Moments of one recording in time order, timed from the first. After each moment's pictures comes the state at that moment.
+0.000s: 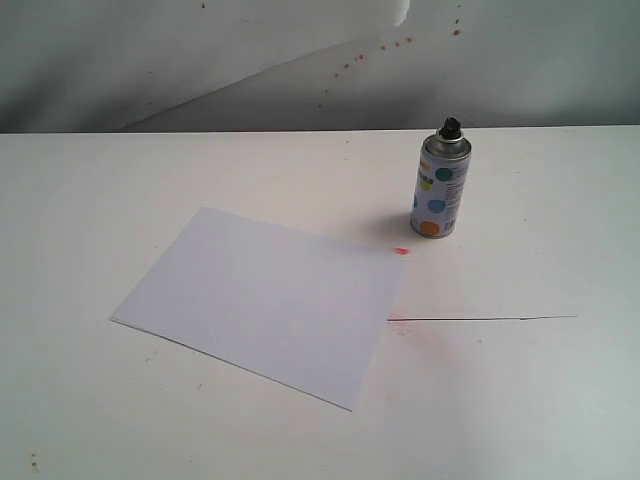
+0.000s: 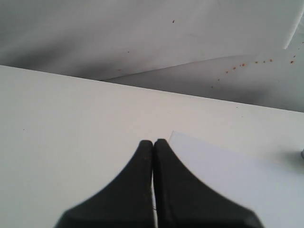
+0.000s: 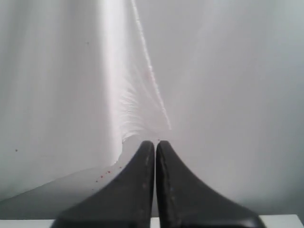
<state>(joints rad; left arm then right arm) -0.12 0.31 -0.08 -1.22 0.11 1.00 0.13 1.05 -1.08 -0.53 0.15 0.60</state>
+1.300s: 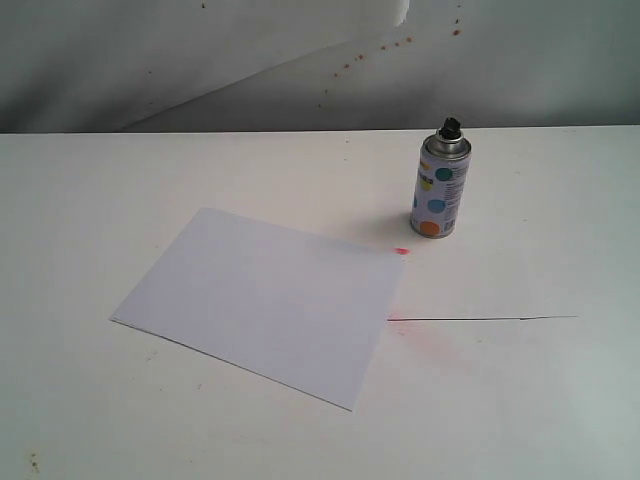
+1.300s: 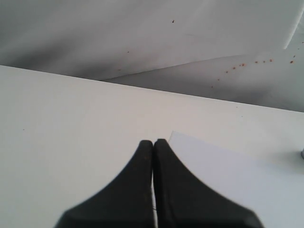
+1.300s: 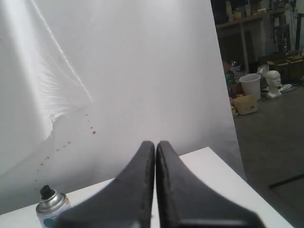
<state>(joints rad) -0.12 0.31 -0.08 -1.22 0.11 1.00 -0.15 0.16 -0.35 -0.41 0.24 0.60</state>
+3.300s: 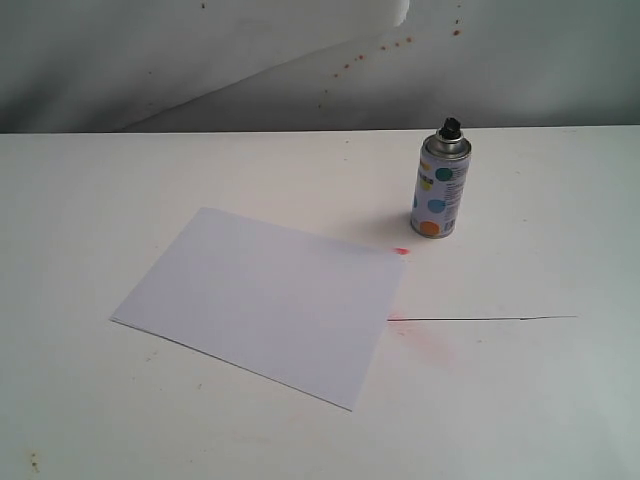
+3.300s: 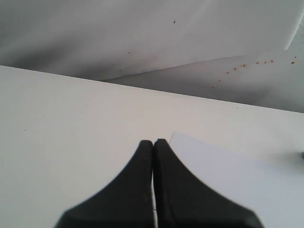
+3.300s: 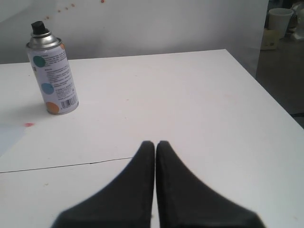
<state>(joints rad) -0.12 0.31 -0.08 -1.22 0.11 1.00 -0.15 0.01 0.00 0.12 0.35 -0.10</state>
